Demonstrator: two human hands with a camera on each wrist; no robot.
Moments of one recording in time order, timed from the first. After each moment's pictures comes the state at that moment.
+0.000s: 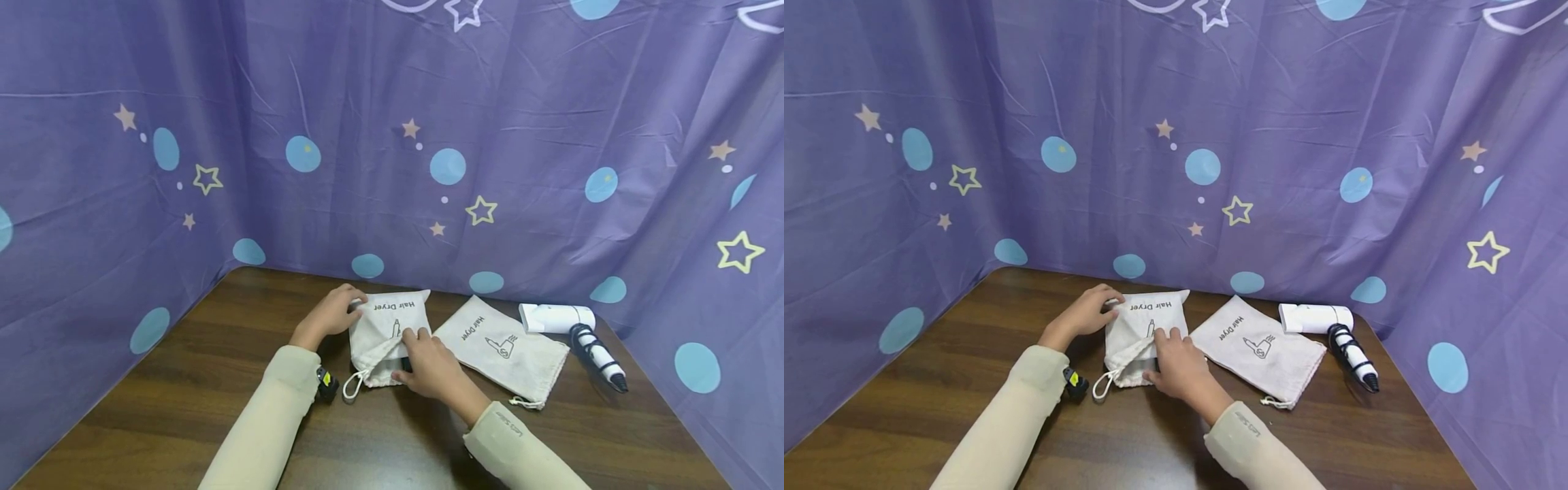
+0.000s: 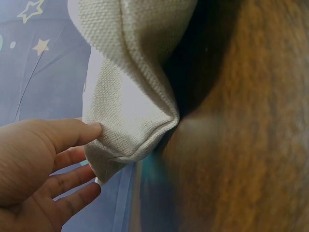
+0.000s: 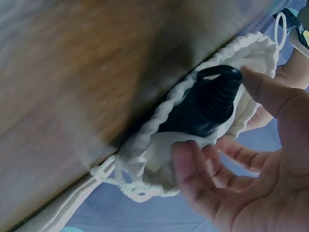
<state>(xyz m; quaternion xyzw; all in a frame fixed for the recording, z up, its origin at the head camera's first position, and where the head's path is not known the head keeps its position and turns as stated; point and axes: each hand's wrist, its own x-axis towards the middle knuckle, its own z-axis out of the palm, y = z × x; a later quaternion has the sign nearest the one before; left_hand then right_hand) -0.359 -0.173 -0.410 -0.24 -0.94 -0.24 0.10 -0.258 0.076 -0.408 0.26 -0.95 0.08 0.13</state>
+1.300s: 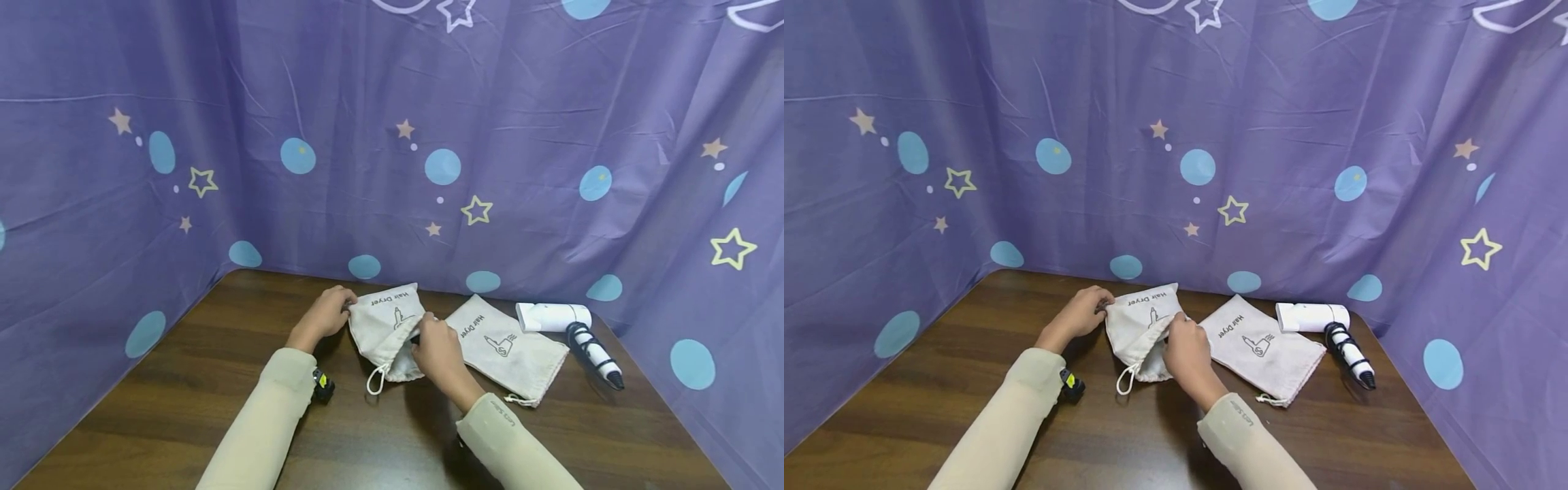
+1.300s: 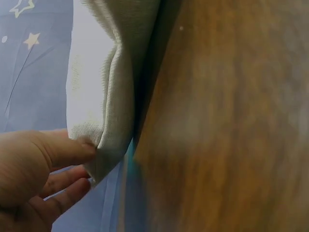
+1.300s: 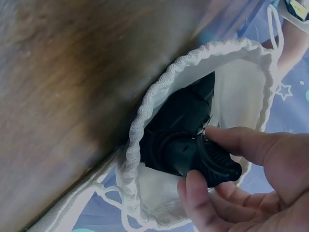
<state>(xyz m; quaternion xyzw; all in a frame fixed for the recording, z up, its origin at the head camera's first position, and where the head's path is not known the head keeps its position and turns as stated) -0.367 -0.176 -0.416 -0.19 -0.94 -0.23 0.13 -0.272 0.077 -0.396 0.13 -0.95 0.17 0.24</state>
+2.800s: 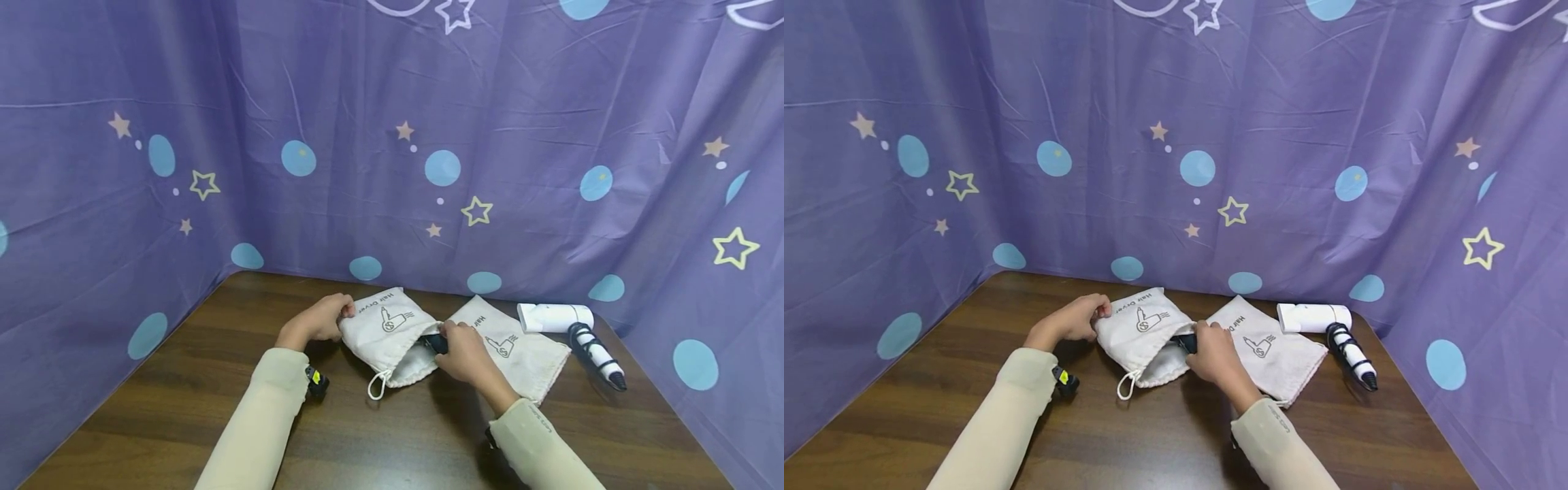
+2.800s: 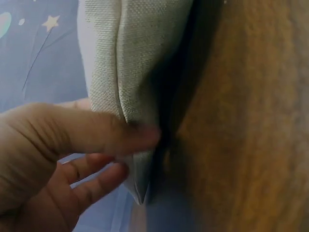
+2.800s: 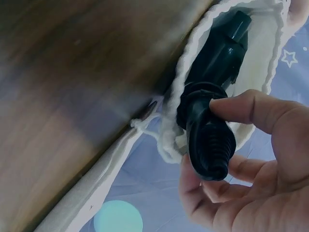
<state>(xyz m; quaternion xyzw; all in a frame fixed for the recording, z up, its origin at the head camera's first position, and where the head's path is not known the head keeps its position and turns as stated) -0.365 -0.194 -0.409 -0.28 -0.93 -0.23 0.05 -0.281 0.133 -0.396 0.18 -0.96 0.19 0.13</state>
